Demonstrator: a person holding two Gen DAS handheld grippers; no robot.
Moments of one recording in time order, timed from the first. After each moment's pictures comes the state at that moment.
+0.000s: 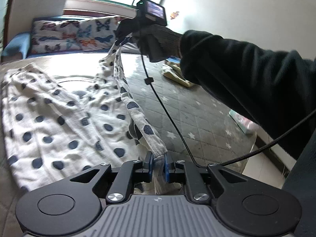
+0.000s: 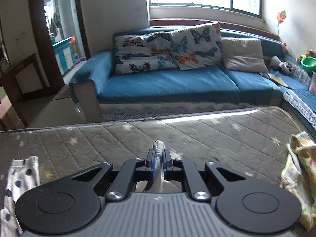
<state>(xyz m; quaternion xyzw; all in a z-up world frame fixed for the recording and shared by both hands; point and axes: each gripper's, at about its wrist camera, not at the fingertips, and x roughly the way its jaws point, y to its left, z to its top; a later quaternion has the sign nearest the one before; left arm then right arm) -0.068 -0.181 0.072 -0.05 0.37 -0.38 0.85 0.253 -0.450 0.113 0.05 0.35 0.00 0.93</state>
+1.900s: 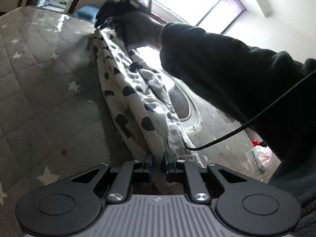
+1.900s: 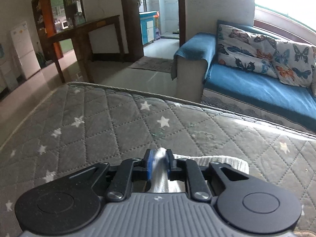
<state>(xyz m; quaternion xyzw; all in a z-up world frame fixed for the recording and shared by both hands) -0.116 -0.045 0.038 -0.22 0.39 -0.25 0.86 0.287 -0.102 0.063 -0.04 0.38 0.22 0.90</state>
